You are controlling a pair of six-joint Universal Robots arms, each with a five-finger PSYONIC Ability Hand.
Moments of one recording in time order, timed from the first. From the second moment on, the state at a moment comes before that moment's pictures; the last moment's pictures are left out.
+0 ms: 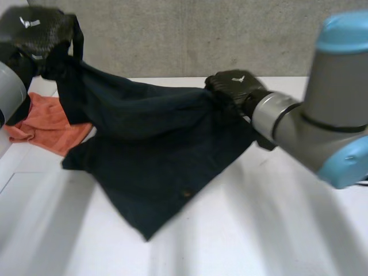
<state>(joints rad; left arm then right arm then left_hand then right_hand) 4.40 -1.56 -1.39 3.01 -1.49 3.42 2.10 -1.13 1.05 0.27 1.35 2.98 1.16 1.20 1.19 1.20 0.99 1.10 1.18 1.19 1.20 1.00</state>
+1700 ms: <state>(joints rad) 4.39 -2.46 -0.64 3.54 -1.60 3.50 2.10 -0.60 0.64 -0.44 1.63 2.45 0.19 0.21 0.22 0.21 0.05 0.23 0.21 0.21 0.22 0.05</state>
